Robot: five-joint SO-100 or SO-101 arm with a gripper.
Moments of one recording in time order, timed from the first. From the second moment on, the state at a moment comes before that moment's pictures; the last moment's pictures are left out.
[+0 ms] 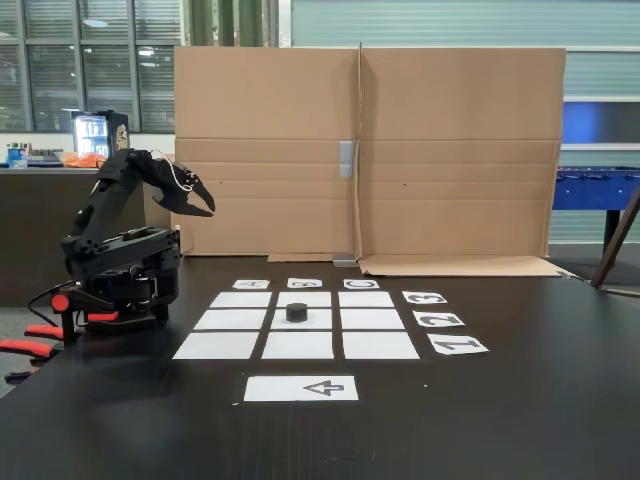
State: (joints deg) arm -58.1 190.4 140.8 82.5 17.1
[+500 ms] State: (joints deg) arm -61.9 190.4 145.1 80.2 17.1
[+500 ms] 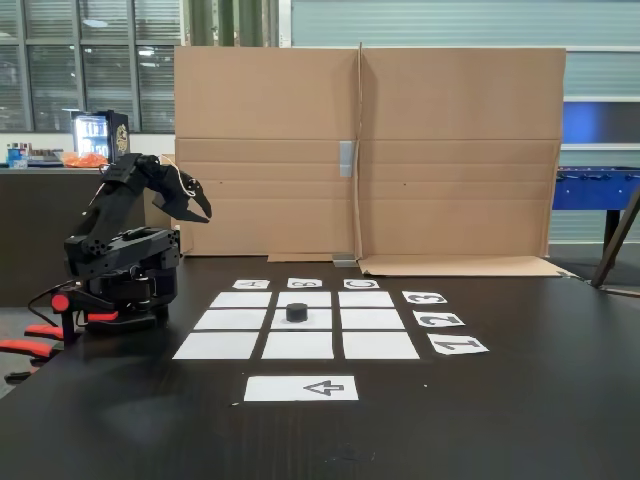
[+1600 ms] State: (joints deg) arm -62.3 190.4 147.3 79.5 17.1
